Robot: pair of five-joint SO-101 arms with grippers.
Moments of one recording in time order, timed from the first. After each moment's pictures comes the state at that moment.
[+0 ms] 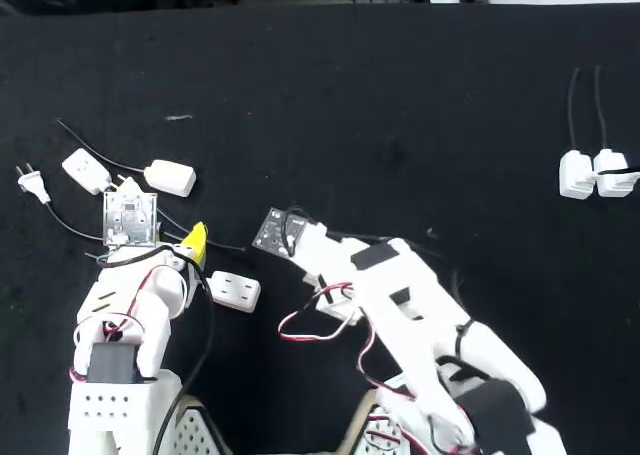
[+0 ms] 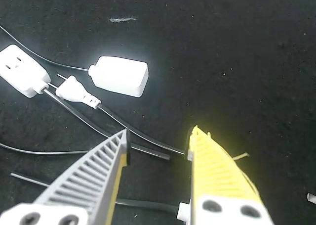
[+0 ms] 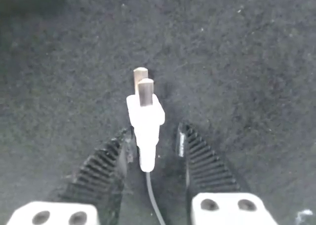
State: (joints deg) left arm -3.6 -94.4 87.6 45.2 -2.6; right arm -24.5 -21.3 63.6 46.4 41.6
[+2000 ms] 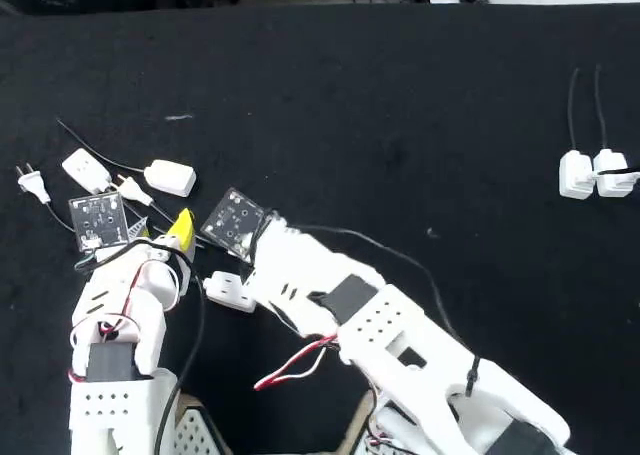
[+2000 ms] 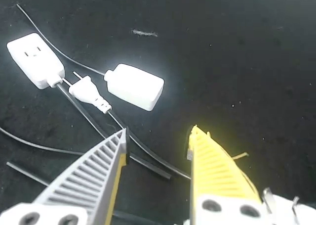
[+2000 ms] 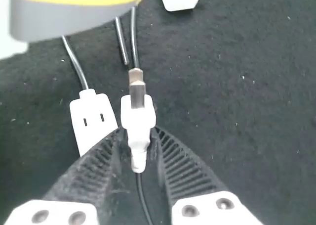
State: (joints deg) left arm -7.3 -94.5 90.1 39.3 7.3; right arm -42.7 -37.4 64.0 30.7 17.2
